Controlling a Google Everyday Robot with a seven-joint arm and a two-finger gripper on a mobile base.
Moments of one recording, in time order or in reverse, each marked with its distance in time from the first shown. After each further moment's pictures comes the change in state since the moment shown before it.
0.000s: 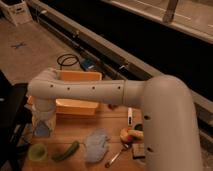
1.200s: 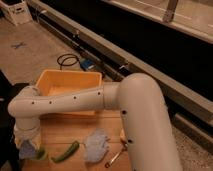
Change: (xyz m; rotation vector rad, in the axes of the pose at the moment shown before) arm -0.073 -0.033 0.073 -0.021 -0.123 -0.112
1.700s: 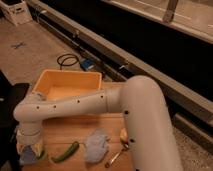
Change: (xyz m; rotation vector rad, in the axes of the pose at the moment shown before) arm -0.012 0.010 0.015 0.018 -0.044 0.030
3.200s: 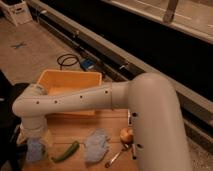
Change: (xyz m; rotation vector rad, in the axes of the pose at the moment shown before) arm 0.012 0.021 -0.056 -0.074 0.135 0.070
